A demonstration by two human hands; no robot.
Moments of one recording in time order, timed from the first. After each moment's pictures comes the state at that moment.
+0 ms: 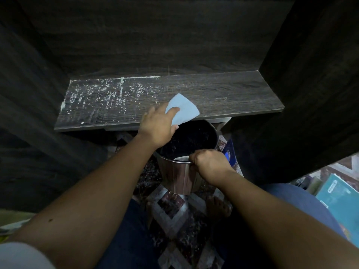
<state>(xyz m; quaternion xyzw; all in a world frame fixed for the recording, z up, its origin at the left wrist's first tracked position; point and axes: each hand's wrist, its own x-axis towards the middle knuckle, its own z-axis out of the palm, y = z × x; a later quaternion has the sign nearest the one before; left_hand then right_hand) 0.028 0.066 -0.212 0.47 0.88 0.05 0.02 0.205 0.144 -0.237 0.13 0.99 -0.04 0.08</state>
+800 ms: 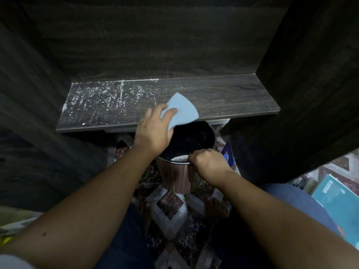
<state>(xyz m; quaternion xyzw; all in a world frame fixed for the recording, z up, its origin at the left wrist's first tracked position) 0.042 0.044 -0.219 0.48 0.85 0.20 -0.09 0.209 0.144 -0.232 0.11 0.99 -0.04 0.07</state>
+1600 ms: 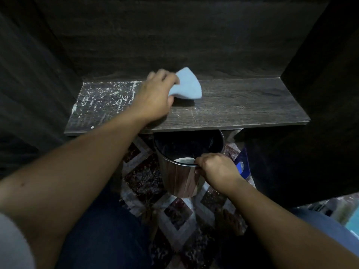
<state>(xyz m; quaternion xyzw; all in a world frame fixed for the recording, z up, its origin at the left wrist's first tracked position) -0.052 0.081 -0.170 0.51 0.84 0.18 -0.12 0.179 0.156 -0.252 0.11 0.99 -0.08 0.03</state>
